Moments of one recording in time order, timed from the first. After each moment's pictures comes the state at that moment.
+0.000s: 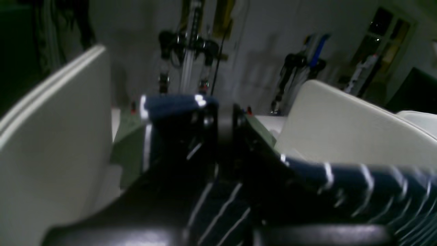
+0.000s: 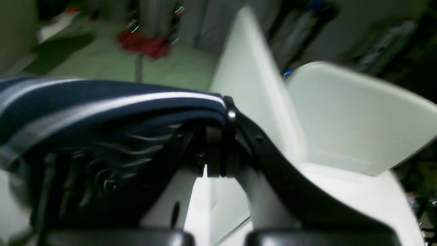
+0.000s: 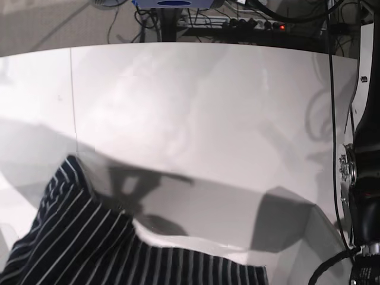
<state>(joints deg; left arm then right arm) -62.4 -19.1 7.3 68.3 -40.2 -7.6 31.4 54.8 42.6 26.6 84.4 33.9 36.0 -64.7</state>
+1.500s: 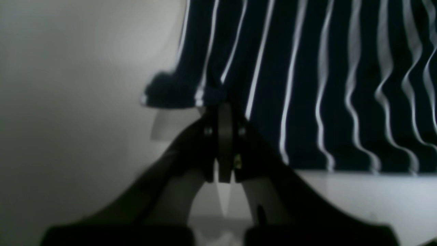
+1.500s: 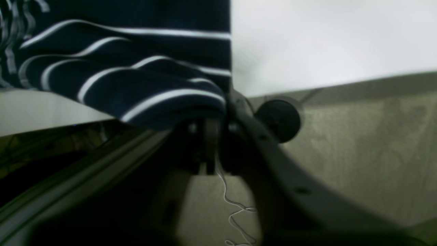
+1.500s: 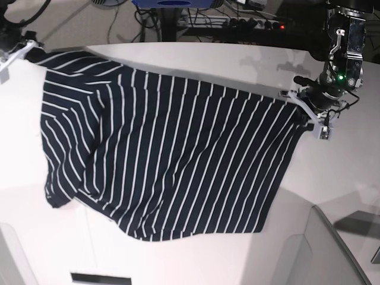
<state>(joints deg) 17.1 -27.7 -4.3 89.1 -22.6 -8.0 36.4 -23.8 4.9 46.7 91.1 33.0 36.1 -66.6</state>
